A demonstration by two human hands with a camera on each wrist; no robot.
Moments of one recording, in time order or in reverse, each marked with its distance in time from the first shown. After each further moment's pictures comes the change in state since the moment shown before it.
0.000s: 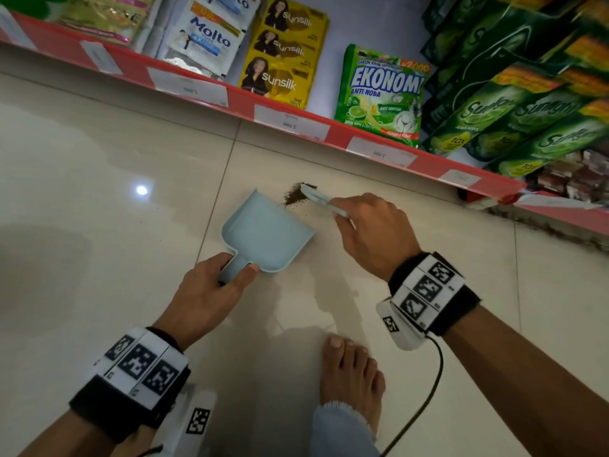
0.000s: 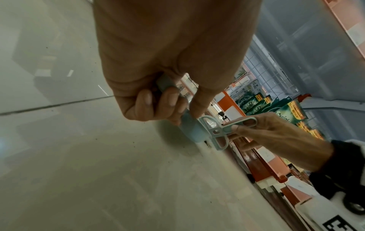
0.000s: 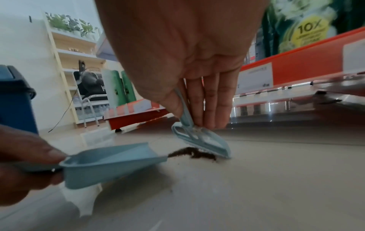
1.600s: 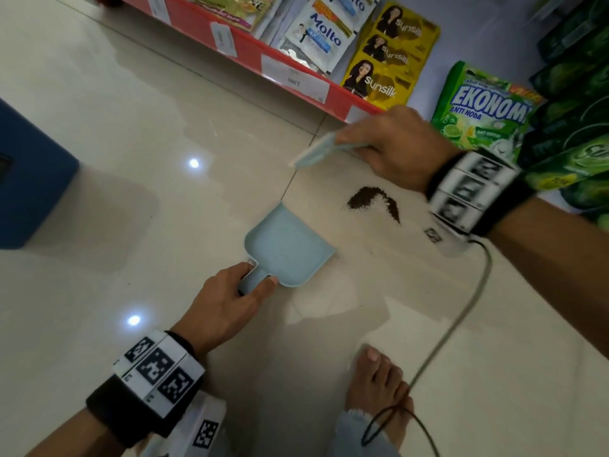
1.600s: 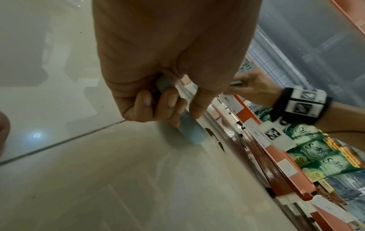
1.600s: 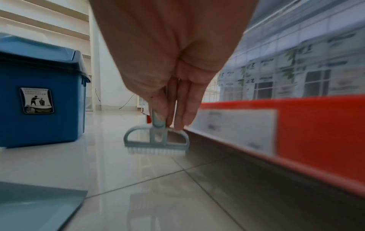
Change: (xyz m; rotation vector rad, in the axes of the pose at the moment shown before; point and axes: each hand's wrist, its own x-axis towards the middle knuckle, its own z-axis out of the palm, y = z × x) left_hand -0.037 -0.043 -0.020 -0.027 0.095 -0.103; right_hand 0.131 -0.053 -0.053 0.048 -0.082 -0.629
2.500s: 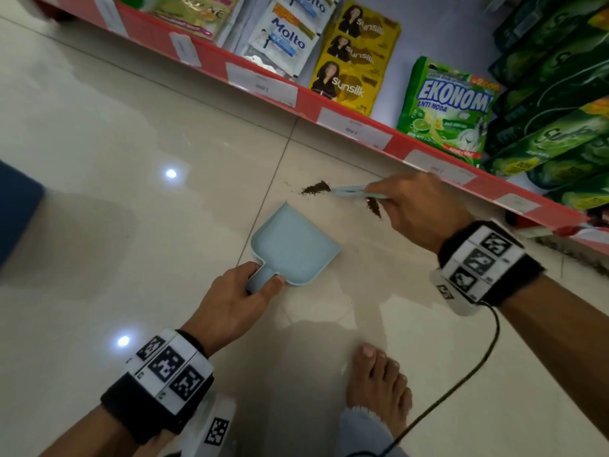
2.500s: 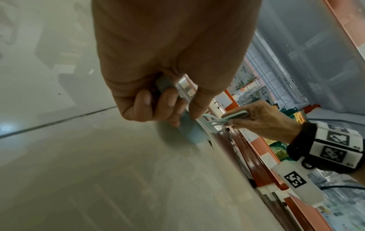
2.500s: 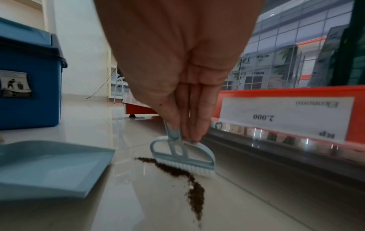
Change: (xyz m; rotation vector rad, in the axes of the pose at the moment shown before) left_hand 0.020 0.012 0.012 0.005 -0.078 0.052; right_hand -0.087 -0.004 0.030 -0.076 -0.091 0.418
